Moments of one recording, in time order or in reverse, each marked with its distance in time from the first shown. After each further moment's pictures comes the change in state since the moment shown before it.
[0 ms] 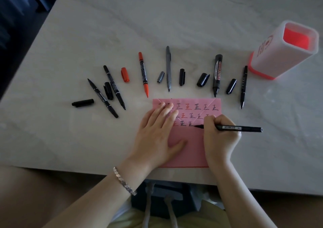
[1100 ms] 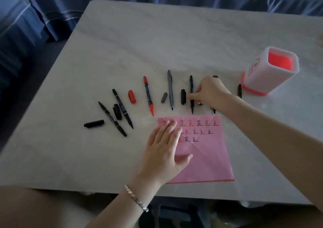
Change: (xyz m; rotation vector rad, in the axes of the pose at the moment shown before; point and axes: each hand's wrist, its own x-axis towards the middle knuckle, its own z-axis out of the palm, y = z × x) left_hand -0.001 -0.005 0.003 -0.041 0.045 0.045; right_hand 0.126 -0.074 0.054 -0.818 -0.725 -0.113
